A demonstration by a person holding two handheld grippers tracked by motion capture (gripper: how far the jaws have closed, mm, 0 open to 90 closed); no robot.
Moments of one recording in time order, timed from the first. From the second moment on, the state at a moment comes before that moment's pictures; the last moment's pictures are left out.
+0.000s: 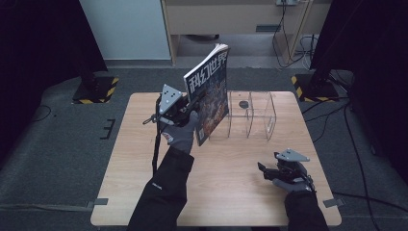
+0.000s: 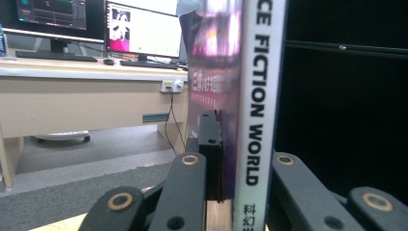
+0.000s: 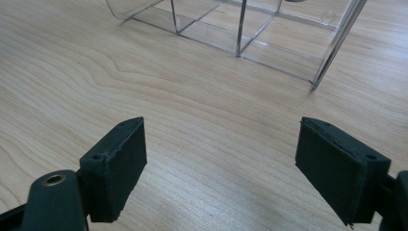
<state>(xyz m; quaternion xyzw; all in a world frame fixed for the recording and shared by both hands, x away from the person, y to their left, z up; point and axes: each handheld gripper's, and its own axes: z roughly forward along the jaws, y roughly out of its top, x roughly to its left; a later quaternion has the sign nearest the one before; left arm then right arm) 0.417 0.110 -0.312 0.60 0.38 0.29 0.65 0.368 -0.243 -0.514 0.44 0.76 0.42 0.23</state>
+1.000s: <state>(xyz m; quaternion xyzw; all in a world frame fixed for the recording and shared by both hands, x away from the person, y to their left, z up) 0.483 0.087 -0.347 0.57 0.43 0.29 0.64 0.369 -0.245 -0.516 0.43 0.77 0.41 0.22</state>
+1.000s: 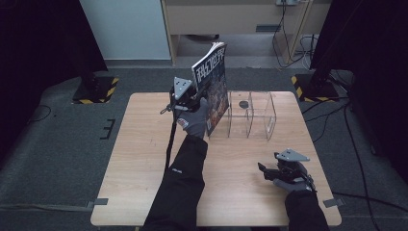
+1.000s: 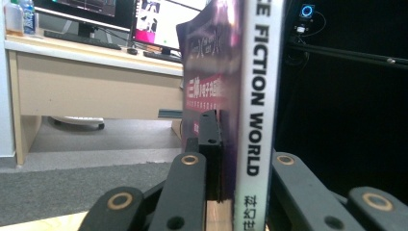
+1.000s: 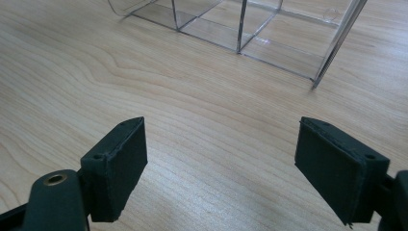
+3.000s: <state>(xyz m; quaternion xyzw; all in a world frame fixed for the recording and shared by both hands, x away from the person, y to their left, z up) 0.490 0.067 -0.422 0.55 0.43 0.29 0.65 0.369 -0.248 -0.520 0.44 0.77 0.40 0.23</state>
